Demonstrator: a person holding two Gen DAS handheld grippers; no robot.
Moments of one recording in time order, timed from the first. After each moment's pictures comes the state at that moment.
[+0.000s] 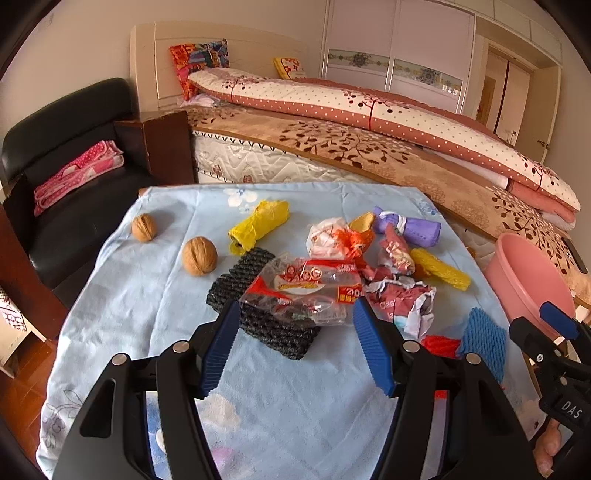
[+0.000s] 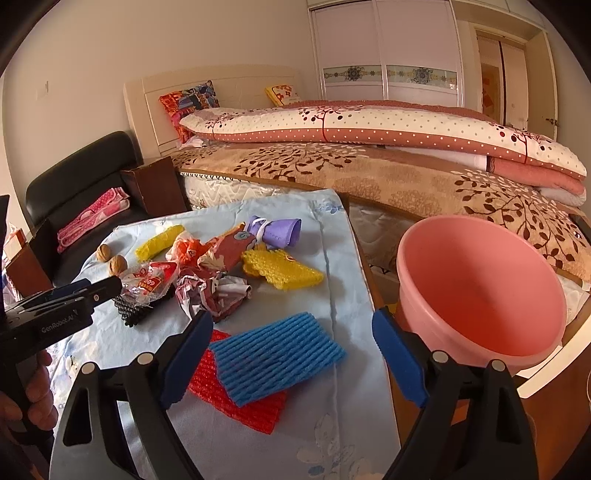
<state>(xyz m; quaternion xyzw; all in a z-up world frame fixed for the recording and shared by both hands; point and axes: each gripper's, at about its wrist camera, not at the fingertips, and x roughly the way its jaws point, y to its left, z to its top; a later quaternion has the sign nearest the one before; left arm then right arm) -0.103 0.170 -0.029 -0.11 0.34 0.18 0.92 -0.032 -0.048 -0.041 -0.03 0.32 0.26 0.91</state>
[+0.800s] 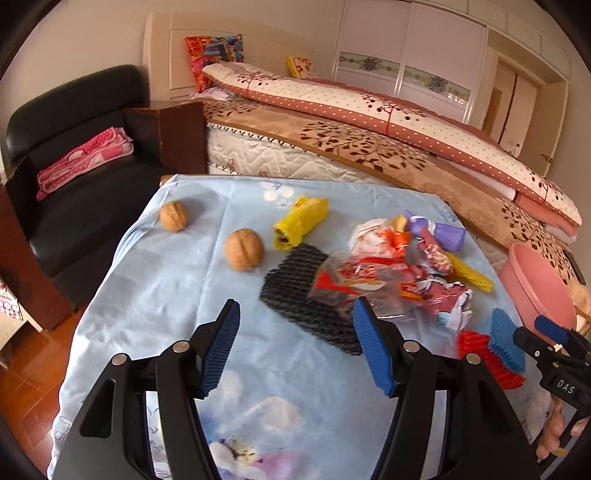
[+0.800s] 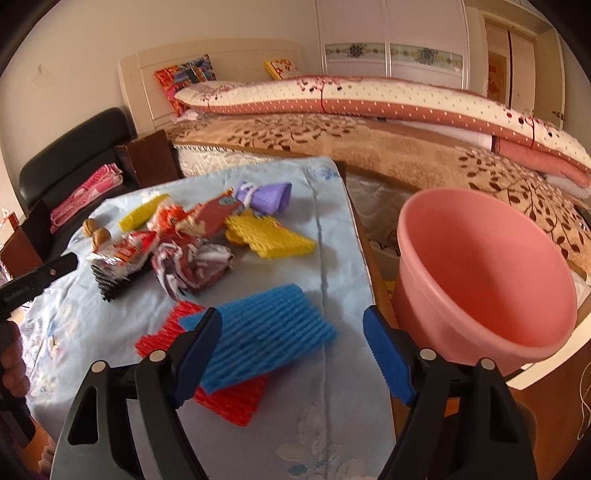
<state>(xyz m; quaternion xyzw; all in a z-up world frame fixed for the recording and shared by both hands) -0.129 0.217 -0.037 -0.14 0.33 0.18 0.91 -0.014 -0.047 -0.068 -0.05 0.37 0.25 0.89</state>
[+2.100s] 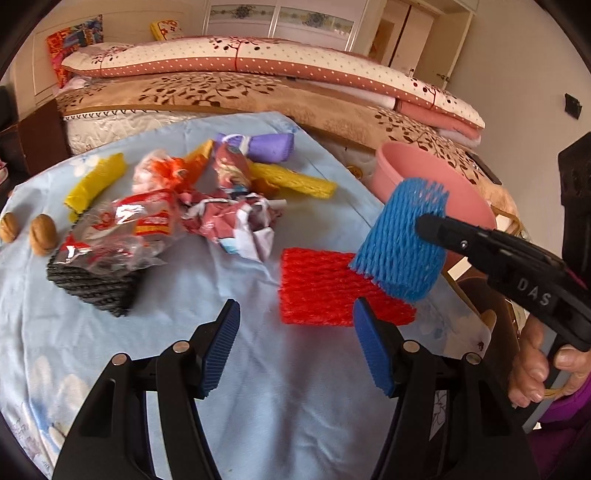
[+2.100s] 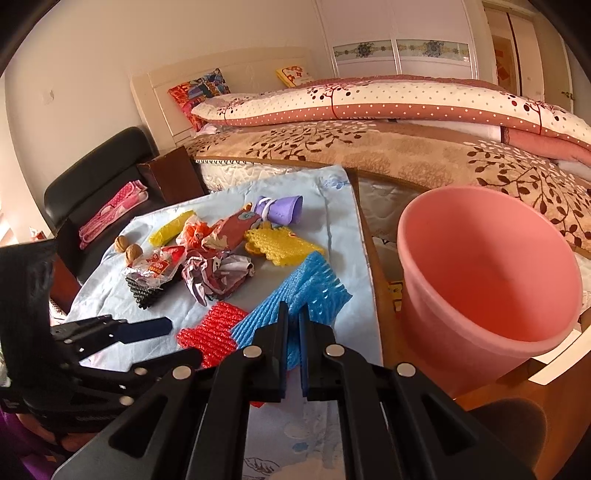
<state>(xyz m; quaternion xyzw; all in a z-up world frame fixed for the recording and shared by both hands) -0.080 0.095 -0.062 -0.09 0.42 -0.06 0.90 -0.021 -0.073 -0.045 0.00 0.36 0.30 0.88</state>
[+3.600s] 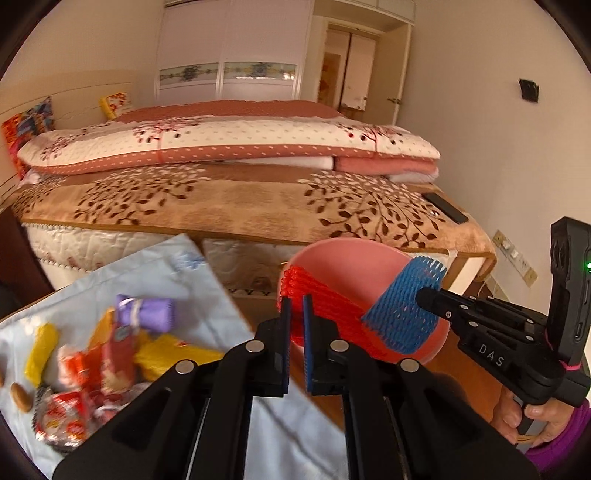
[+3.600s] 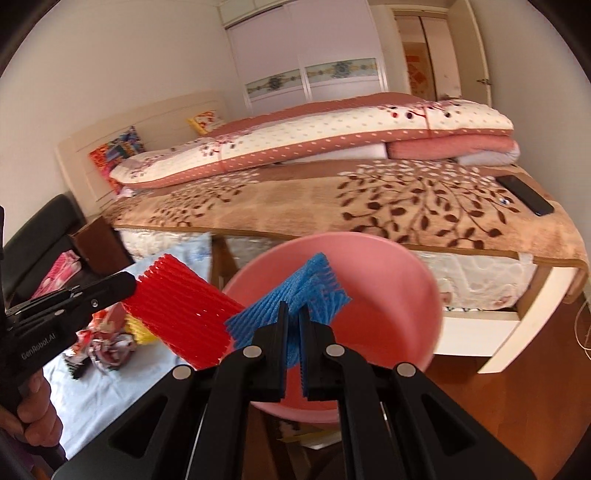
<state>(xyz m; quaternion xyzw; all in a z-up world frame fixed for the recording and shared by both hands) 0.016 -0.015 0.021 -0.02 0.32 -0.12 0.94 0.038 -0.204 -0.013 0.06 0.32 0.14 0.93</state>
